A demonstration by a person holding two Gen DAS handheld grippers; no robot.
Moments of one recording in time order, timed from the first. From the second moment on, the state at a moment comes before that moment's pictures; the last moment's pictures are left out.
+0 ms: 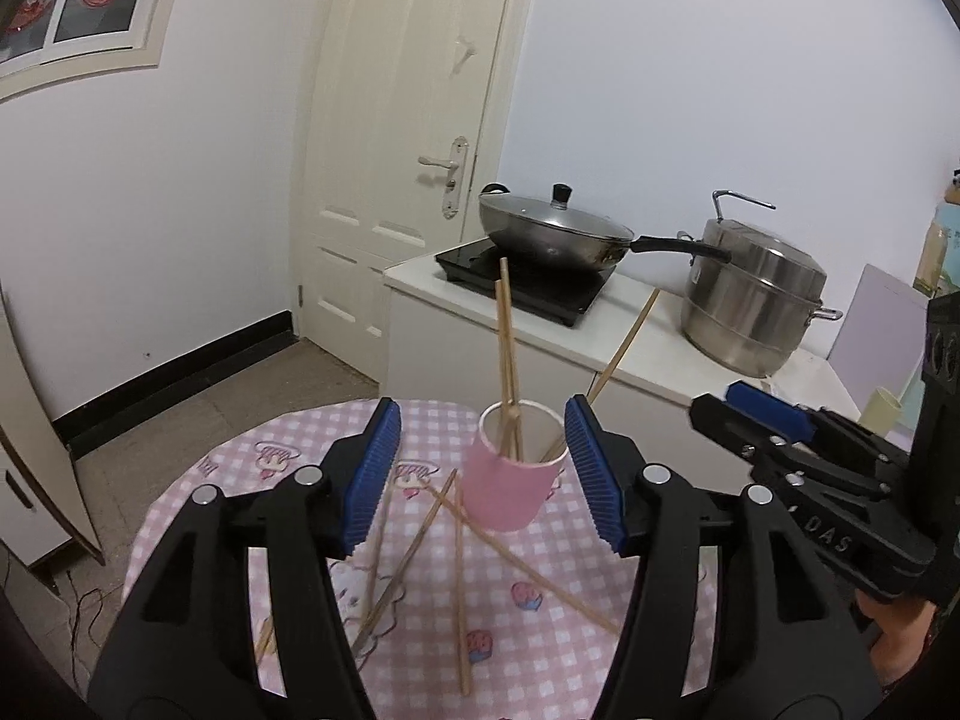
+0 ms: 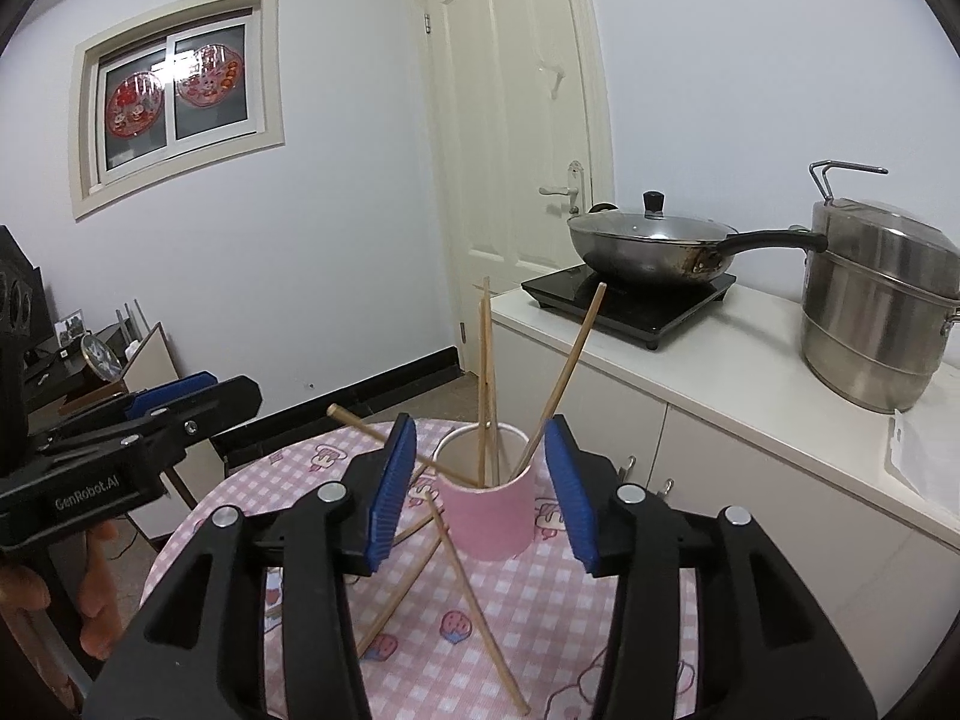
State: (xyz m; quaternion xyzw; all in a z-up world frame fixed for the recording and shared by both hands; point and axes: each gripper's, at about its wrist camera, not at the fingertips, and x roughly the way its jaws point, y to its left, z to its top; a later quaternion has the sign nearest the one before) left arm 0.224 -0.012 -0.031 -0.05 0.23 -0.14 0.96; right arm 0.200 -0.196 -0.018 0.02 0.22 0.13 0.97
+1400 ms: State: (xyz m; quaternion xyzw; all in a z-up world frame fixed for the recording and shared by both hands) left arm 0.286 -0.054 -0.225 0.07 0.46 -0.17 0.87; right arm 0.249 -0.173 -0.189 -0.03 0.44 0.14 0.89
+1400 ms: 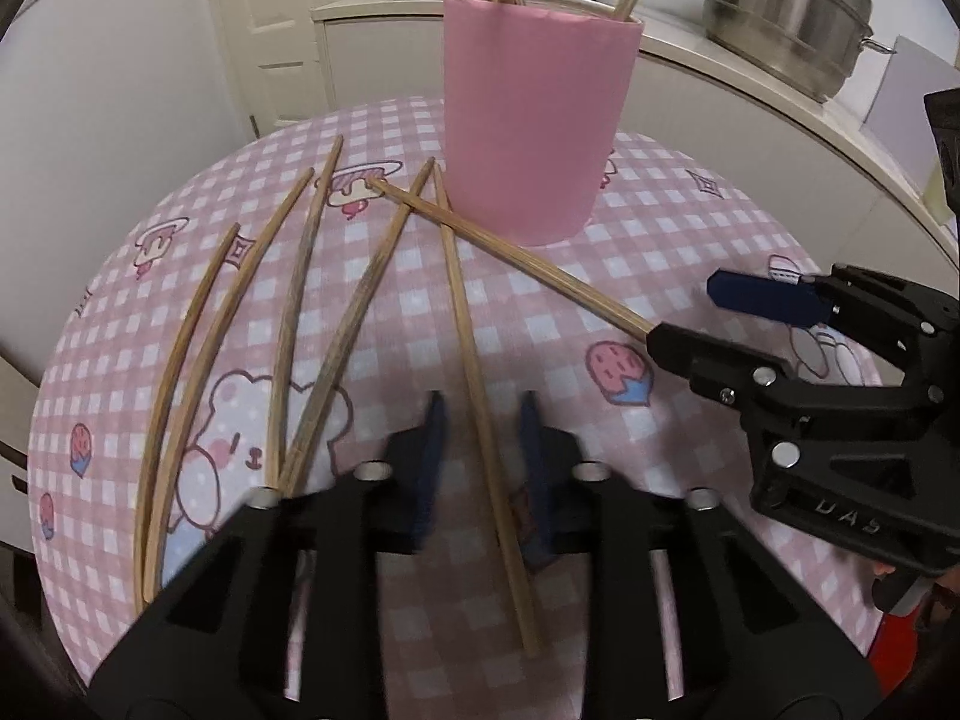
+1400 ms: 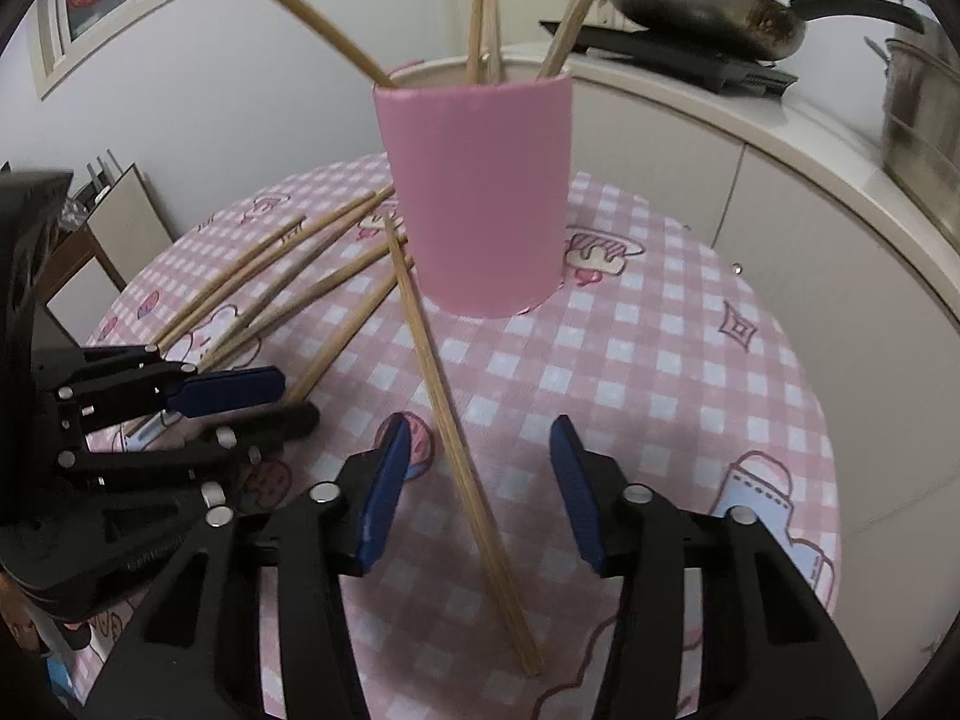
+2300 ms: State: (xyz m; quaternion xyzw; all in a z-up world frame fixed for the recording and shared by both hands) left arm 0.166 0.019 -0.219 0.05 0.48 -0.14 0.86; right arm 0.141 -0.159 -0.190 -0.05 0.49 0.18 0.85
